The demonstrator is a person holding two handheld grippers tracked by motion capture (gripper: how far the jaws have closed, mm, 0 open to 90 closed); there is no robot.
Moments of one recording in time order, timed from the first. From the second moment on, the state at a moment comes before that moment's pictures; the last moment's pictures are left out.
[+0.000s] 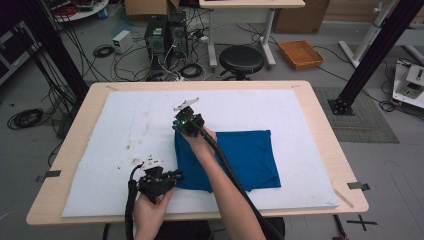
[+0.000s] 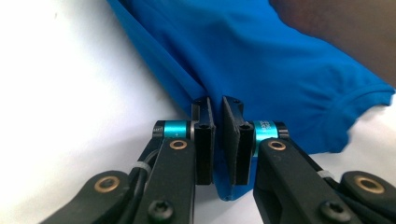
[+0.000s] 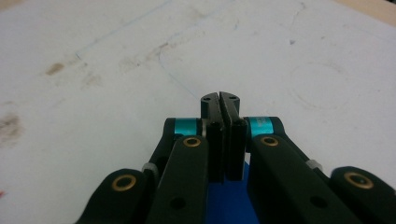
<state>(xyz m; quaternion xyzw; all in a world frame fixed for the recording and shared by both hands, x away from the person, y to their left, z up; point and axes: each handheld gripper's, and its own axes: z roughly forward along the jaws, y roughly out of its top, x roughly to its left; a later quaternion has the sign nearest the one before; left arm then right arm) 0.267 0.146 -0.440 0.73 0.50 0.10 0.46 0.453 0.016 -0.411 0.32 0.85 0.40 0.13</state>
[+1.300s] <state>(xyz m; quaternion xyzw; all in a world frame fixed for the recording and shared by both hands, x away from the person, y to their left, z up) 0.306 -0.087 -0.422 0.81 0.34 0.02 0.48 0.453 -0.254 -0.389 0.42 0.80 0.42 0.13</state>
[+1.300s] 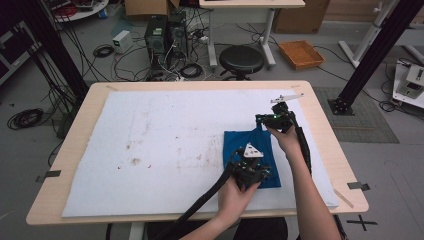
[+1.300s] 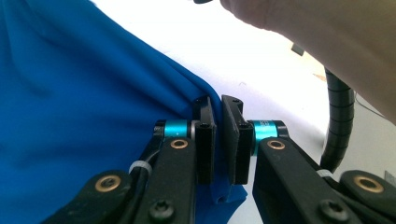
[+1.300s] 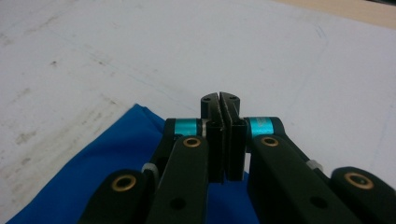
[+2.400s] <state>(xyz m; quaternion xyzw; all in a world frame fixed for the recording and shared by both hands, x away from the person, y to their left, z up) 0.308 0.083 -0.388 0.76 0.35 0.17 0.52 0.295 -0.303 -0.419 0.48 0.74 0.45 0.15</state>
